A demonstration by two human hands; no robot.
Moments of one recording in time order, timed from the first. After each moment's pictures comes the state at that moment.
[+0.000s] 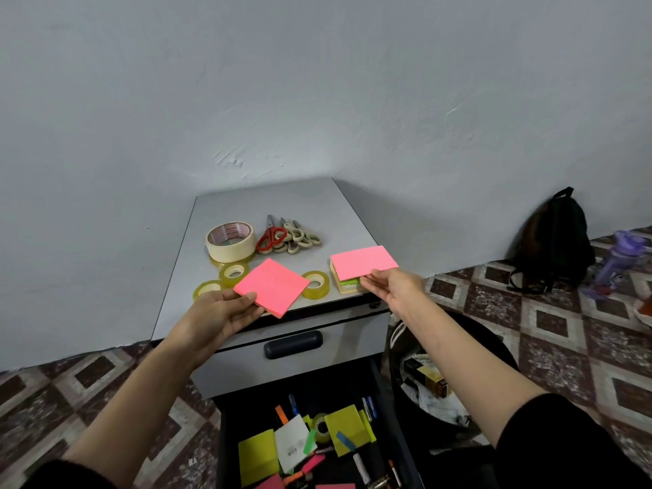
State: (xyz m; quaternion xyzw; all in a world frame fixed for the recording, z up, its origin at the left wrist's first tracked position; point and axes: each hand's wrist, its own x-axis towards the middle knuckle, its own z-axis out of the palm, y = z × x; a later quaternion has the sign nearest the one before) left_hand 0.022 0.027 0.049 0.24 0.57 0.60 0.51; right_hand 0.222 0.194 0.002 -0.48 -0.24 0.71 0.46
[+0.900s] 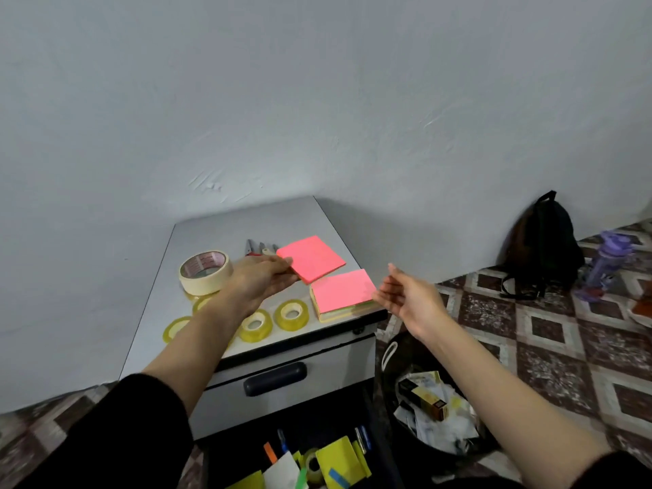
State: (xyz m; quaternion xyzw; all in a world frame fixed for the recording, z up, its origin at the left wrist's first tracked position) left_hand 0.064 0.140 0.078 0.30 0.59 0.58 0.48; right_hand 0.270 0.190 0.031 -0.41 -0.26 0.71 0.51
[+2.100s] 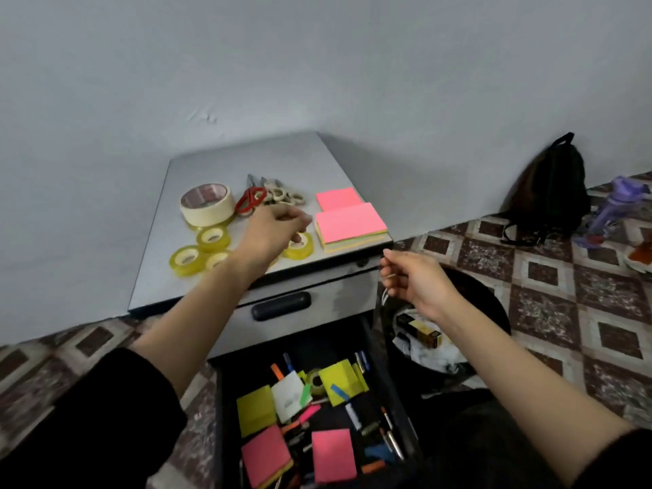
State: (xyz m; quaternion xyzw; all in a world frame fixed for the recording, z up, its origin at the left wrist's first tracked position) left_hand 0.088 0.110 0.060 0.48 0.68 0.47 0.29; right_hand 0.286 0.148 -0.008 -0.45 -0.41 0.69 0.38
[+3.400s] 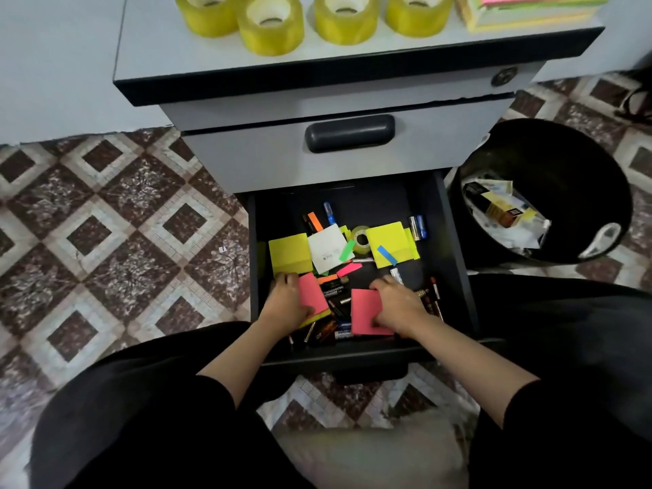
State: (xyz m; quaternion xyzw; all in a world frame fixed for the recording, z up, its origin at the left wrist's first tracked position) left_hand 0.041 -0.072 -0.270 0.44 0.83 -0.01 0.35; right_hand 0.218 0.023 -0.266 -0.46 -0.80 0.31 -0.23
